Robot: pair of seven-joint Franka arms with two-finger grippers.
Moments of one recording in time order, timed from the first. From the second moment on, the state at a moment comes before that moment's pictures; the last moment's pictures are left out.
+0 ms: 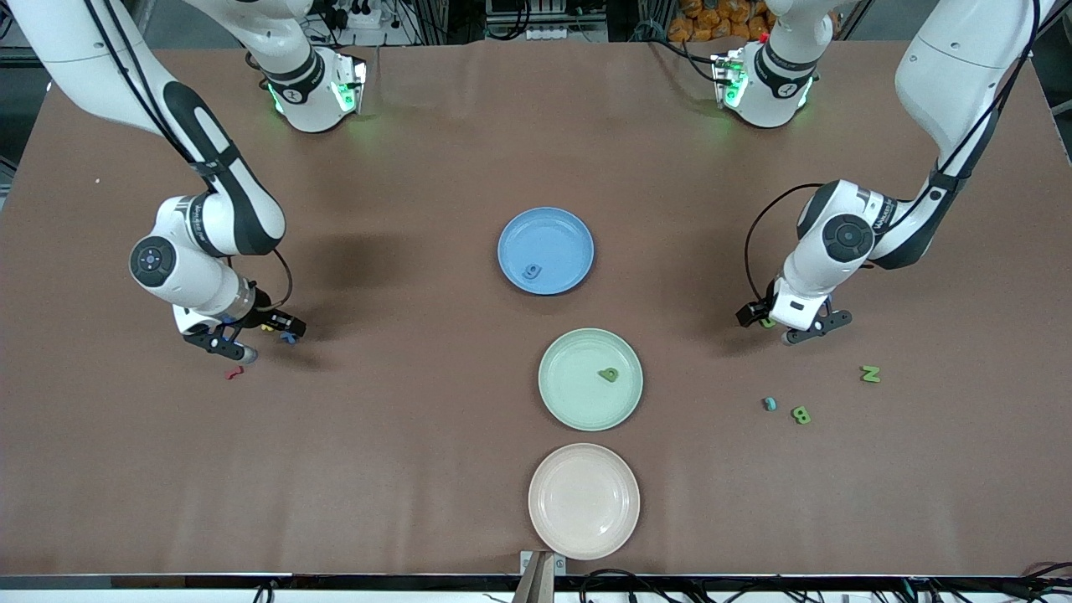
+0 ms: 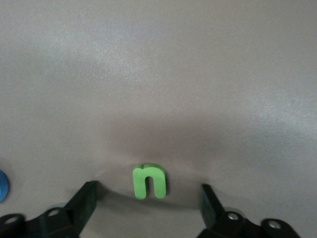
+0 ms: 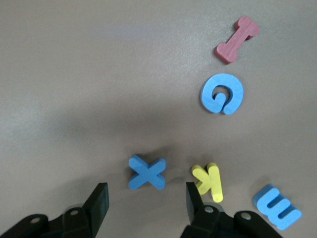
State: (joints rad) left arm 0.29 0.47 -0.40 -2.27 0.49 2.69 -0.85; right arm -0.19 0.43 0.19 -2.19 -0.04 2.59 0.37
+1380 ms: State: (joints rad) left arm 0.22 0.48 -0.48 -2.12 0.49 2.69 -1.07; right arm -0.14 0.48 0.16 -2.13 -0.12 2.57 0.42
